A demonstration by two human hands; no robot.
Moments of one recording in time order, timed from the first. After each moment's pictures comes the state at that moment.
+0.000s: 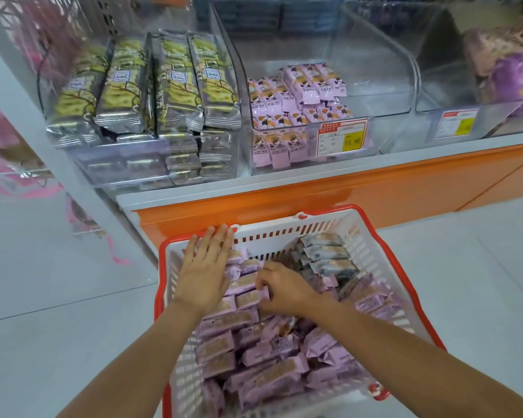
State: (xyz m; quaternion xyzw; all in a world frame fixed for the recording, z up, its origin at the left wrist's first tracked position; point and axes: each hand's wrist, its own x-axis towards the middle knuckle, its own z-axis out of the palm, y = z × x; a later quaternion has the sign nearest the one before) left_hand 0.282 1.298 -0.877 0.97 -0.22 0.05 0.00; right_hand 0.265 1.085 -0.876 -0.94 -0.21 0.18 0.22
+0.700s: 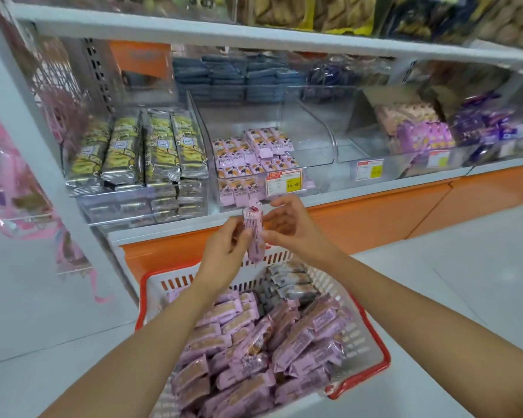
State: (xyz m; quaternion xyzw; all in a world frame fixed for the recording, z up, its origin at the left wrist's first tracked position) left_hand 0.279 1.209 -0.724 0.80 -0.16 0.03 0.57; right_hand 0.271 1.028 -0.690 -0.80 -0.11 -0.01 0.59
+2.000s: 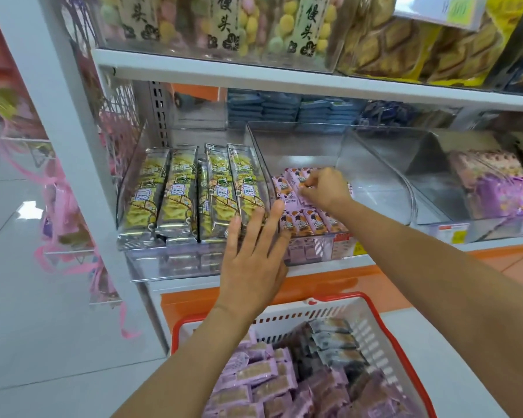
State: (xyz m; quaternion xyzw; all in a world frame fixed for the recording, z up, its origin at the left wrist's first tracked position) left_hand 0.351 1.239 -0.698 0.89 -0.19 0.41 0.01; right_hand 0.491 1.064 -0.632 -0.97 0.04 -0.11 0.21
